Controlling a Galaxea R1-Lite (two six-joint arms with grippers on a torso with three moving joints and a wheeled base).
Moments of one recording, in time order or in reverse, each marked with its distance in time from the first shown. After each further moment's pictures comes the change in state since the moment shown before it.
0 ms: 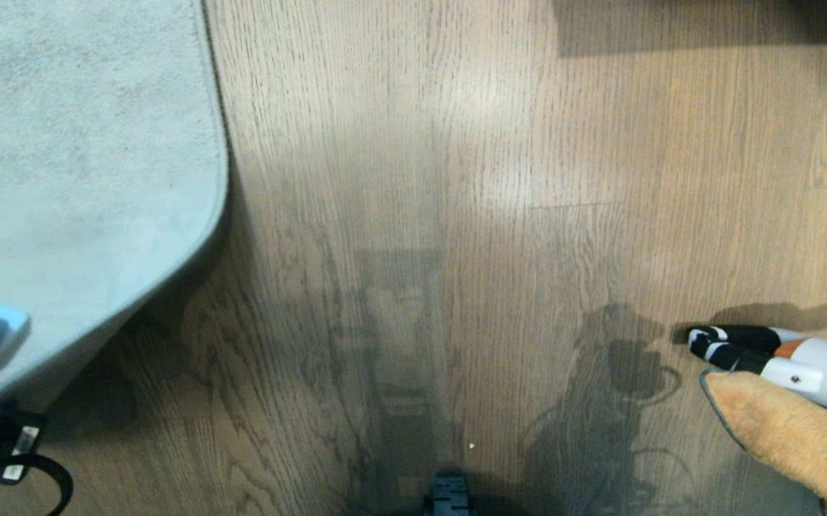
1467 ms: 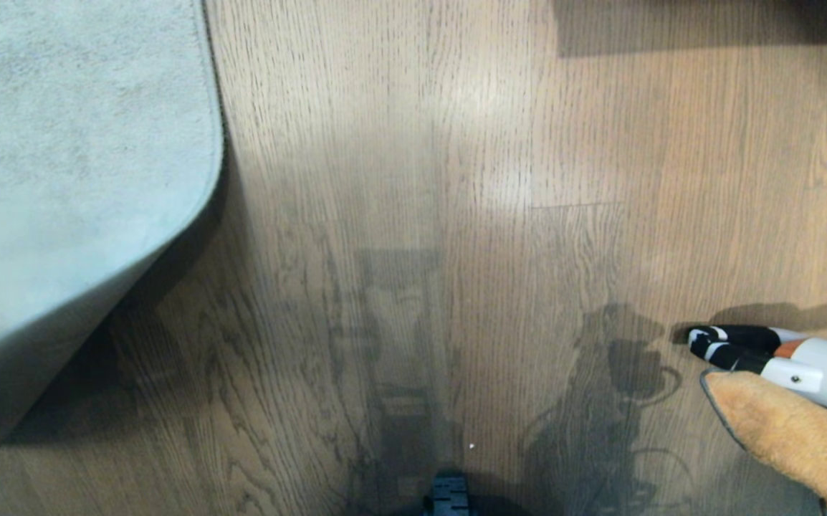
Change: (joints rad) left arm 0.381 0.016 -0.270 0.340 -0.416 0.149; right arm 0.000 0.000 0.000 0.000 0.001 0.000
